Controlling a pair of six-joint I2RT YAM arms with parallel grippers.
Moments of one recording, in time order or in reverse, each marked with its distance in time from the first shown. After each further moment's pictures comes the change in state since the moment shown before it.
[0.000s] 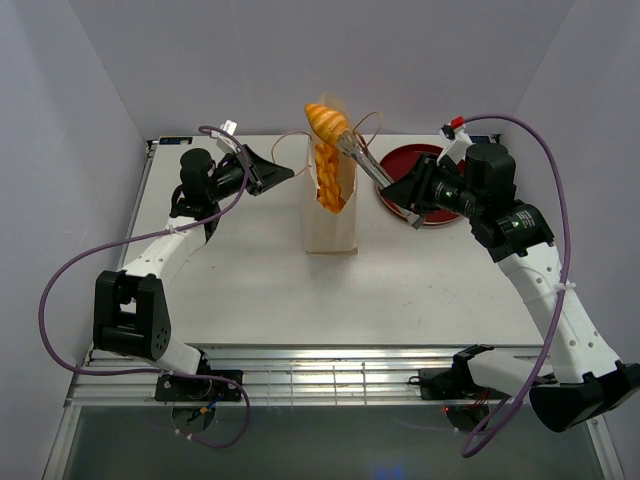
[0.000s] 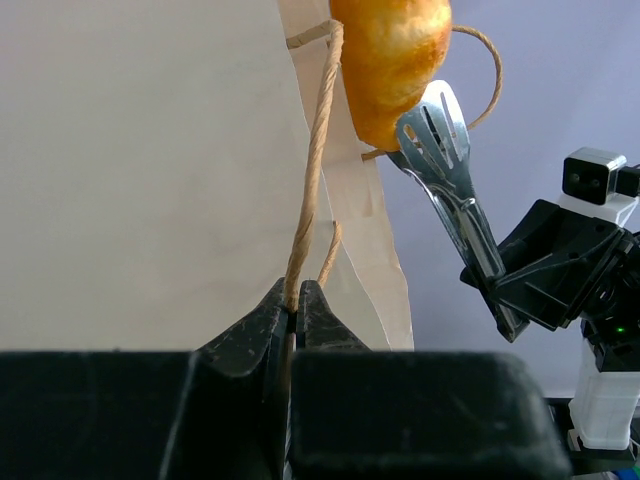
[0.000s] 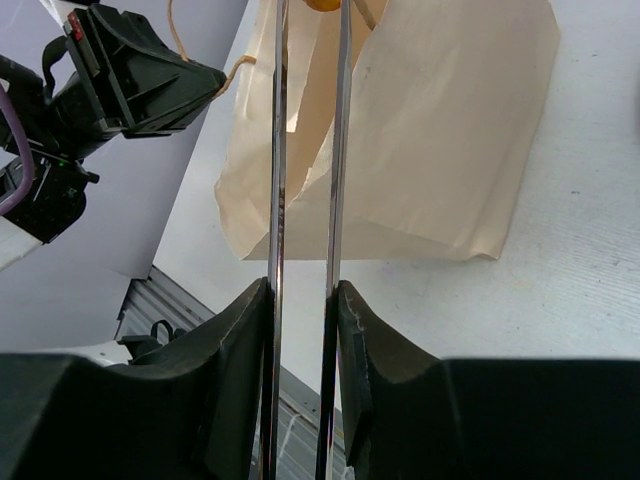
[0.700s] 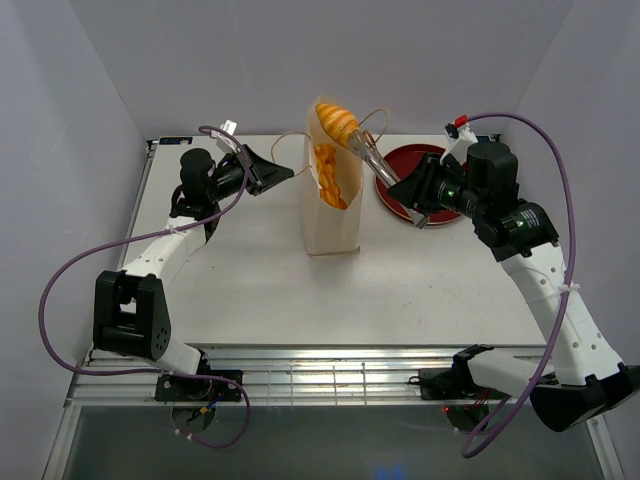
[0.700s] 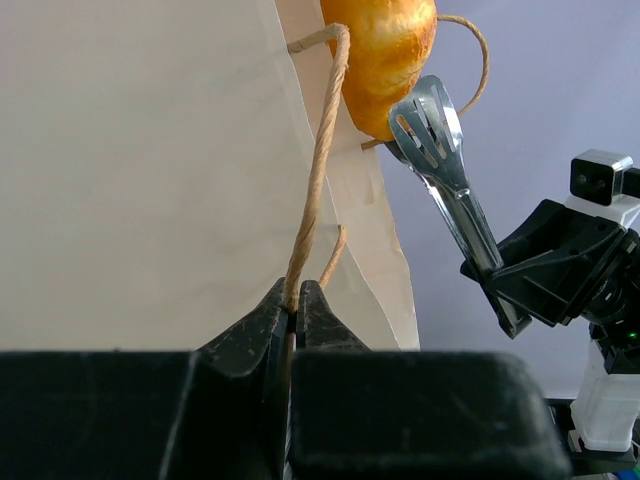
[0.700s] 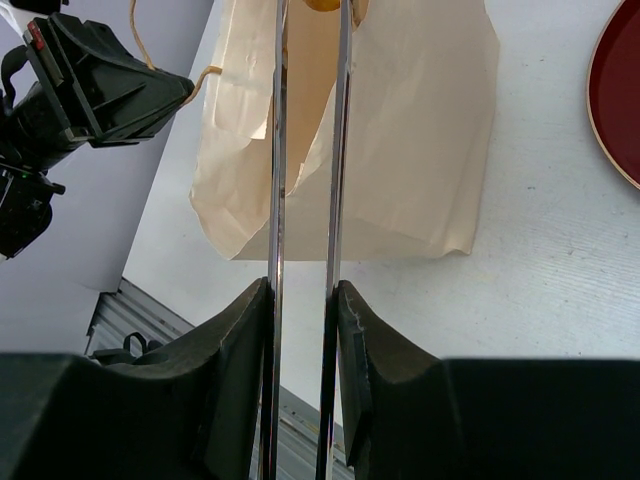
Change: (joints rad) left arm 0.000 0.000 0.000 0.000 -0.002 0.000; right arm 0.004 0.002 0.041 -0.074 0.086 -0.037
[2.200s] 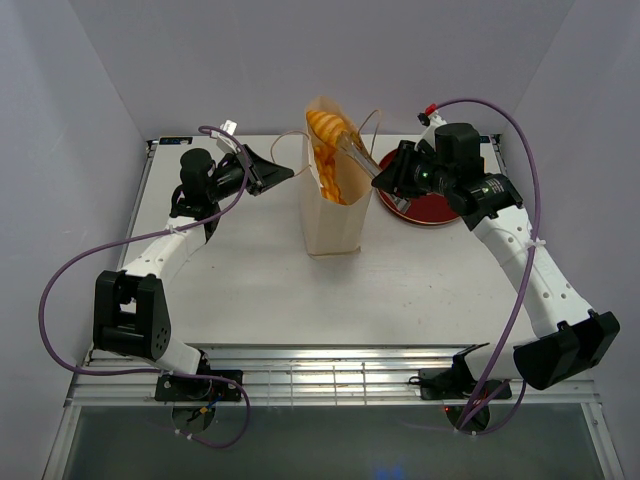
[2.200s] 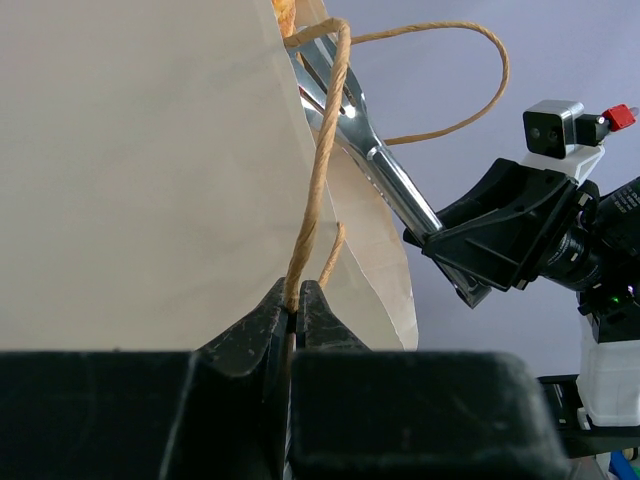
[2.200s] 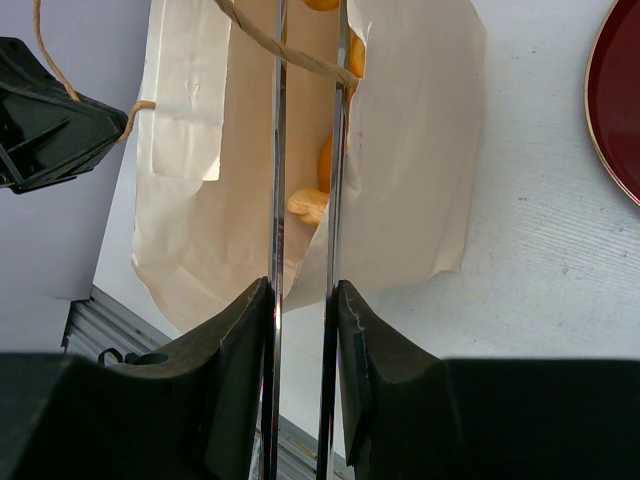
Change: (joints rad) left arm 0.000 0.000 0.000 0.000 0.000 0.000; right arm 0.021 0.219 0.090 0.025 0.030 -0.018
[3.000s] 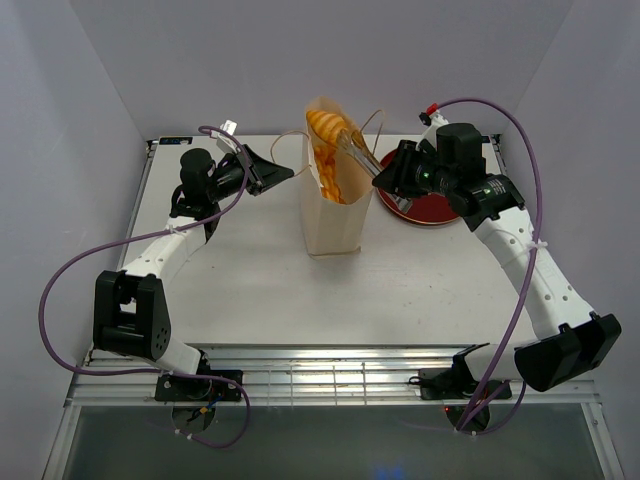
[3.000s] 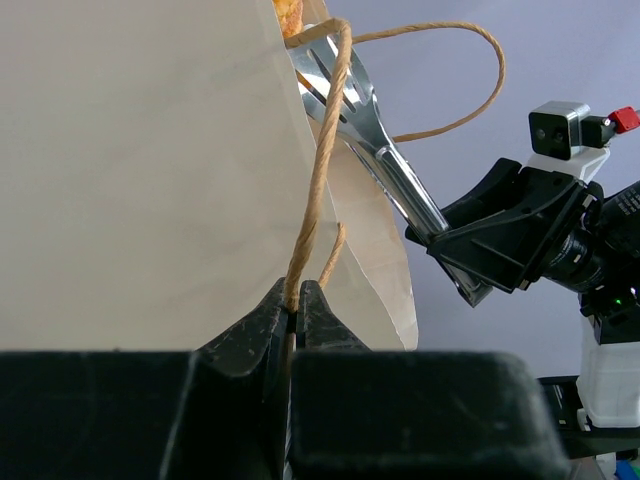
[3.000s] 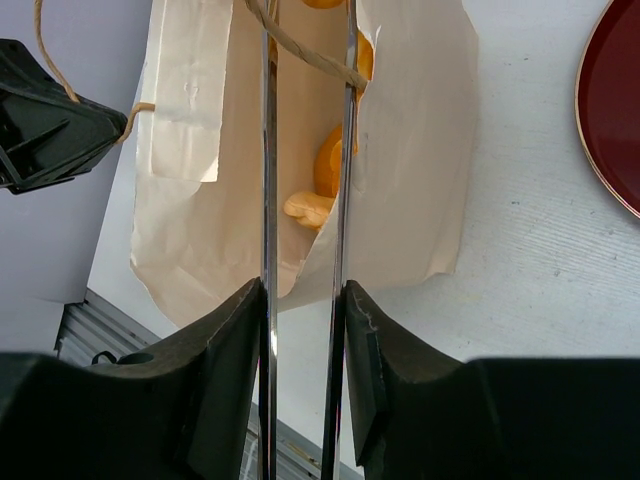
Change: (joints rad) left arm 0.000 0.000 0.000 0.000 0.000 0.000; right arm 0.000 -0.008 0.000 -0.001 0.011 -0.010
